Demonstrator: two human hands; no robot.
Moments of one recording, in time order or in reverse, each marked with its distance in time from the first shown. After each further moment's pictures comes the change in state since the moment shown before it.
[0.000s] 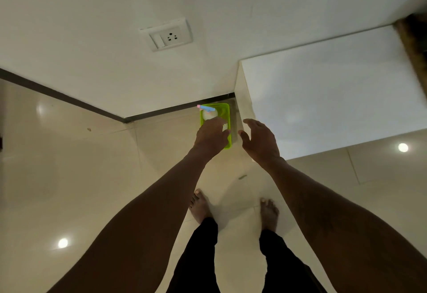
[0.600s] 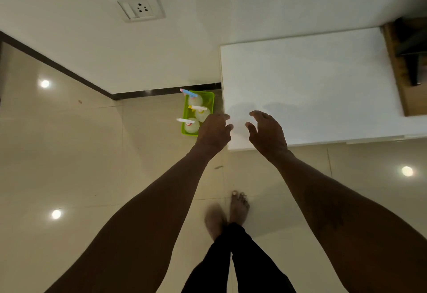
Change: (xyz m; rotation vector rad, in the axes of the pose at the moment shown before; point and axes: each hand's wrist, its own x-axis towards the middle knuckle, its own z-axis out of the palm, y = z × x) left_hand -0.031 0.126 0.088 -0.019 0.121 -0.042; right_hand -0.023 0.136 -0.077 -0.016 -0.035 -0.134
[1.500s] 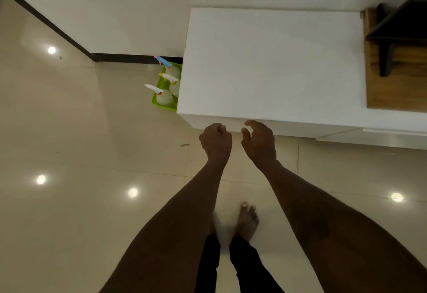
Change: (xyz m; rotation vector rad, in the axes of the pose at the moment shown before) left_hand -0.062 0.162 0.197 -0.402 0.406 -0.626; right_hand -0.083 0.191 -0.007 0.109 0.015 -0.039
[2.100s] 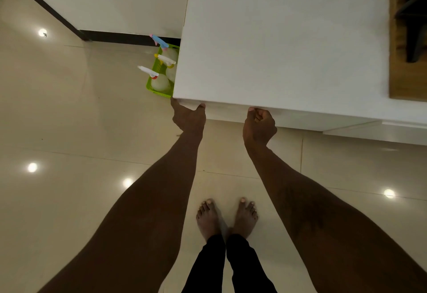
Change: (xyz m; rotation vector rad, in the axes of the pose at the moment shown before) left_hand 0.092 -0.059 0.007 -0.443 0.175 -0.341; right_hand 0.028 0.001 0.061 0.506 0.343 0.545
